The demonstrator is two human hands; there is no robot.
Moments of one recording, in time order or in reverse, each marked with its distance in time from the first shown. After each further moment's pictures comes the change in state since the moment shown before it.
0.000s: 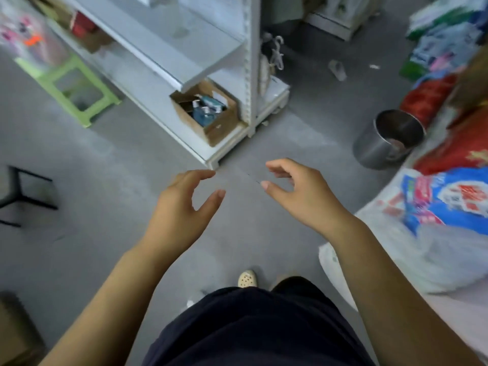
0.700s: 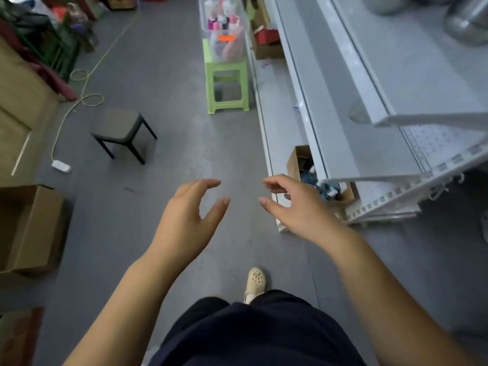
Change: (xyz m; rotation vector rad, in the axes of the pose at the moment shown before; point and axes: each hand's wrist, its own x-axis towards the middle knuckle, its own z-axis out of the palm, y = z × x) left_hand 0.176 -0.186 -0.166 -0.080 0.521 -0.510; right_hand 0.370 -0.209 0.194 -0.192 -0.609 -0.434
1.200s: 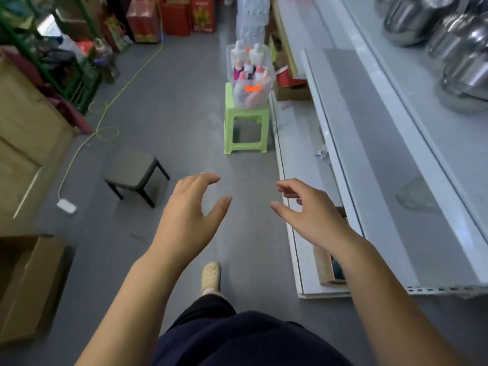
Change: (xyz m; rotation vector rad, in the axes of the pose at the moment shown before) left_hand 0.266 -0.059 -0.075 0.038 0.114 0.041; right_hand 0.270 -0.066 -0.027 -0.040 0.034 -0.014
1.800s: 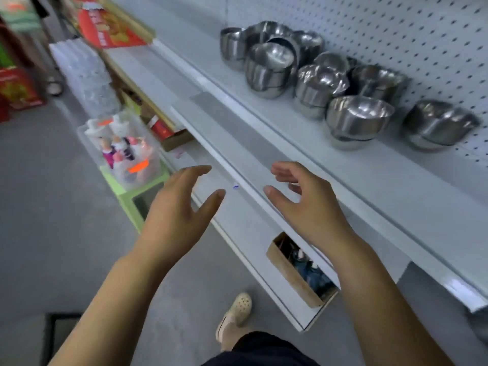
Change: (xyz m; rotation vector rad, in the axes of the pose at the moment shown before) left_hand 0.326 0.083 0.049 -0.158 -0.310 0.555; right_hand 0.143 -0.027 -0.127 0.150 0.734 0.243
